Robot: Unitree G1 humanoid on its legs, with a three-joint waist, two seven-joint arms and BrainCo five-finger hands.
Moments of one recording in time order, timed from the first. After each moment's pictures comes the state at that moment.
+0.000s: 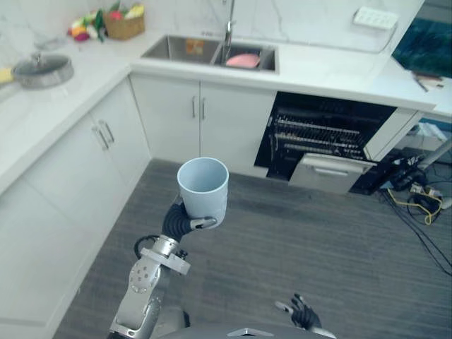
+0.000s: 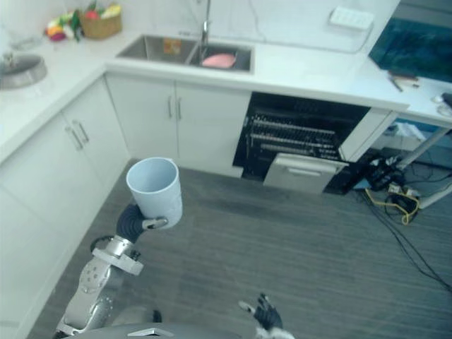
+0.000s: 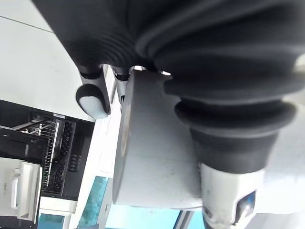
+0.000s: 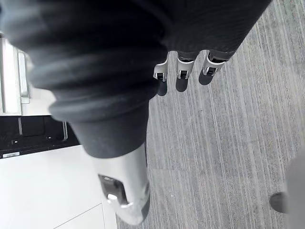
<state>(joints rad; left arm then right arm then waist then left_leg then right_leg) 0.18 0.15 -0.31 -0.12 -0.35 -0.28 -0.23 0.21 -0.09 -0.28 0.96 0.15 -0.14 0.17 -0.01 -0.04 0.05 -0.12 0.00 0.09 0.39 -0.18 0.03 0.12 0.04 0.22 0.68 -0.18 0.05</state>
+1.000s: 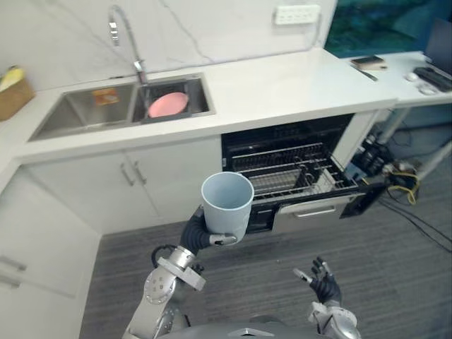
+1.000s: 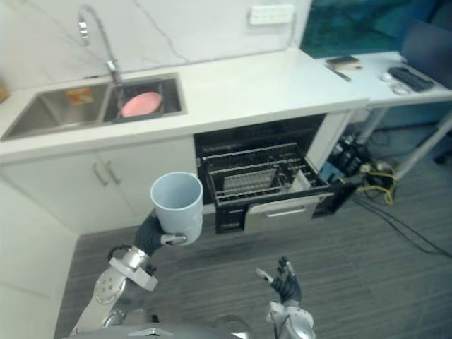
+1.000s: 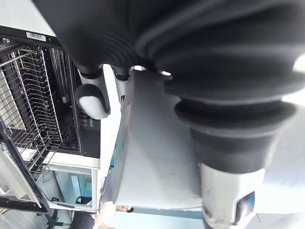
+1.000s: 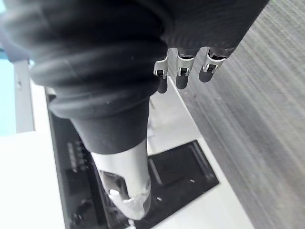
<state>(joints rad) 0.23 0.10 -0.41 -0.11 -0.29 -0.29 -0.22 0.30 -0.11 -0.24 0.43 0.32 -0.22 0.05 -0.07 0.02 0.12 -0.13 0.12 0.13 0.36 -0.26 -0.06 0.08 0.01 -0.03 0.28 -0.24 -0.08</state>
